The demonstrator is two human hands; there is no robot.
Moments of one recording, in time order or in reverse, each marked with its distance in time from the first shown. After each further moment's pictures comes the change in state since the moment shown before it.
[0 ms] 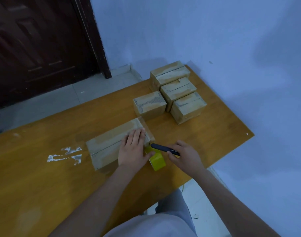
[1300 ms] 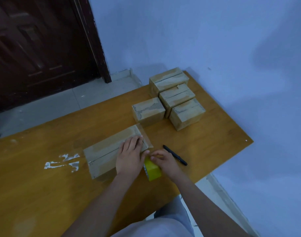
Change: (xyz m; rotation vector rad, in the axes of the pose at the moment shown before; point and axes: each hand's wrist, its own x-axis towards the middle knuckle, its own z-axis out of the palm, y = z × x) left_hand 0.005 -0.003 0.013 -0.057 0.263 -0.027; right_hand 0.032 -0.011 0.058 0.748 -0.165 0.290
